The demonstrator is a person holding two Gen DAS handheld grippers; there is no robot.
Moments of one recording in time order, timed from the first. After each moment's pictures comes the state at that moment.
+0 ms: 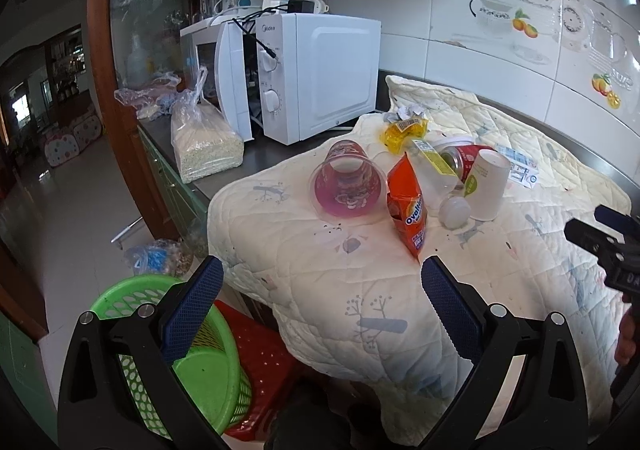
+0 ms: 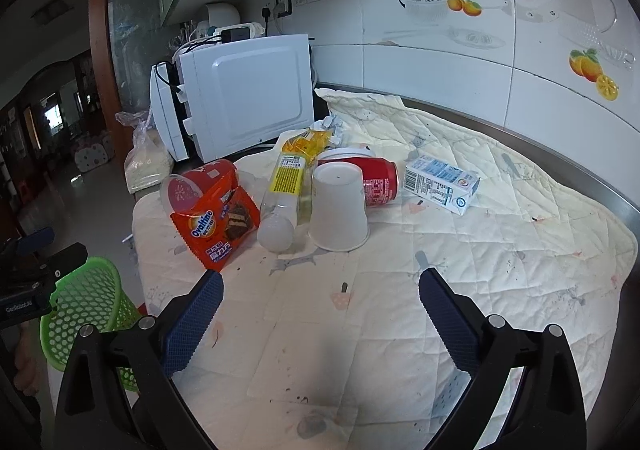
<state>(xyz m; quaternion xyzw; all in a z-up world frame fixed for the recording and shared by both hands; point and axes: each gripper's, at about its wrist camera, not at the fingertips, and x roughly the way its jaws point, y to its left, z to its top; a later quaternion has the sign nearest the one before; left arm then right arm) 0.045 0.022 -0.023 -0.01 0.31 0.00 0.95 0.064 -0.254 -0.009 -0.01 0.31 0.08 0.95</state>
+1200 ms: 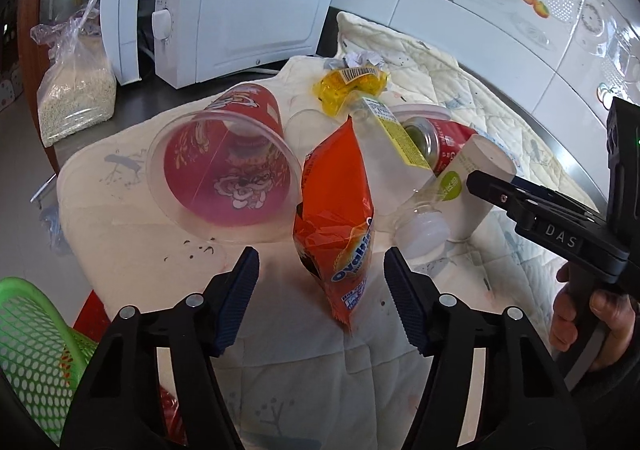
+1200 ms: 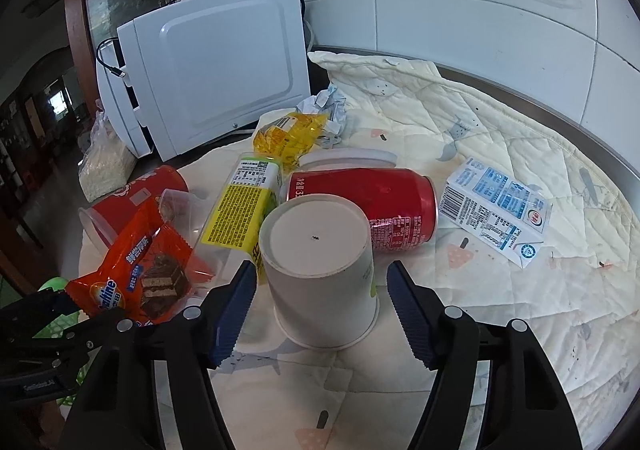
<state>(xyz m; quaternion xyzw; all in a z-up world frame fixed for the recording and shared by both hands) 0.175 -0.030 -0.090 -0.09 0.40 -0.12 0.91 0.214 -0.255 -0.054 0.00 0.37 0.11 0.92</state>
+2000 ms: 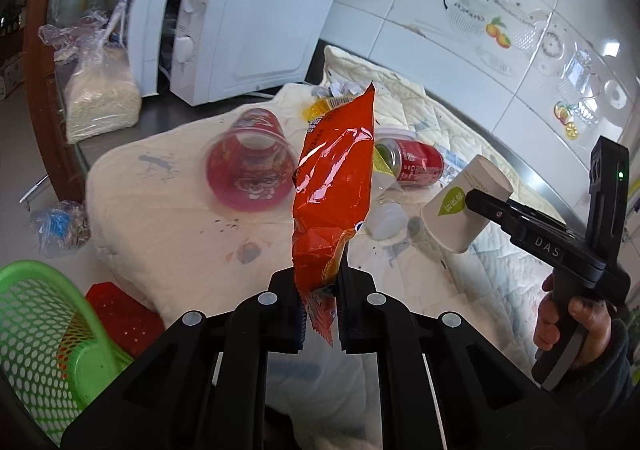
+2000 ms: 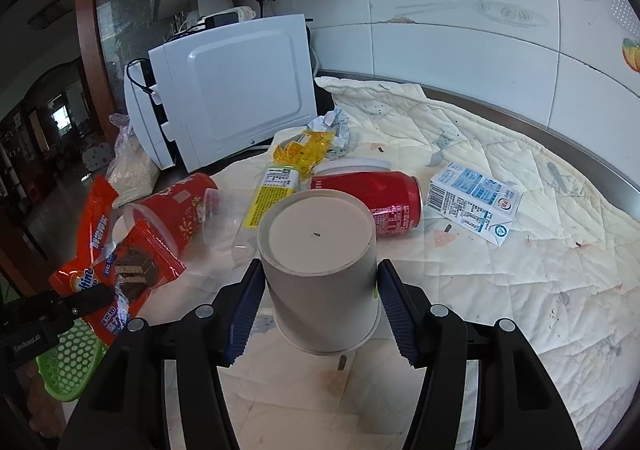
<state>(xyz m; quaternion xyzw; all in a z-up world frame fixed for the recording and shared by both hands) 0.103 0.005 -0.053 -0.12 0.36 -0.15 0.91 0.138 -0.255 -0.019 0.02 0.33 0.12 0.94</state>
